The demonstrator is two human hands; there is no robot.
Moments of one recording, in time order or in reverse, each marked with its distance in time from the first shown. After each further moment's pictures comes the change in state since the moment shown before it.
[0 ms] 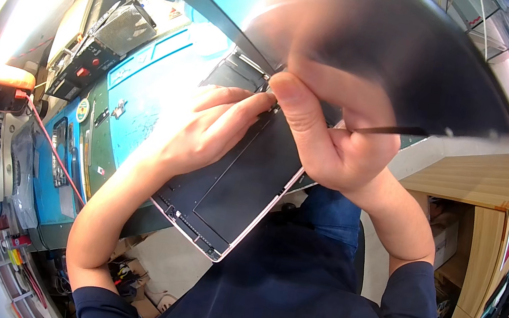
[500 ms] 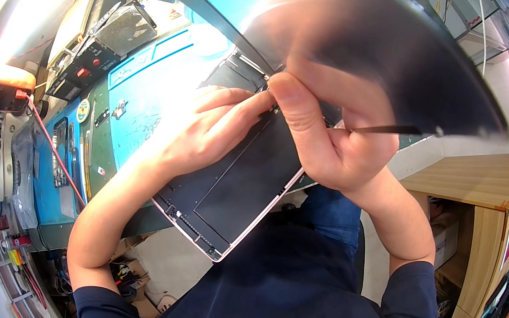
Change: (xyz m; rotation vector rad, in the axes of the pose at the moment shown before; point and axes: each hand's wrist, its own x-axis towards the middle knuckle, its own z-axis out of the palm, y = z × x) left_hand 0.000 0.001 0.001 0.000 0.015 0.003; right_hand 0.002 0.000 0.000 0.000 0.008 -0.031
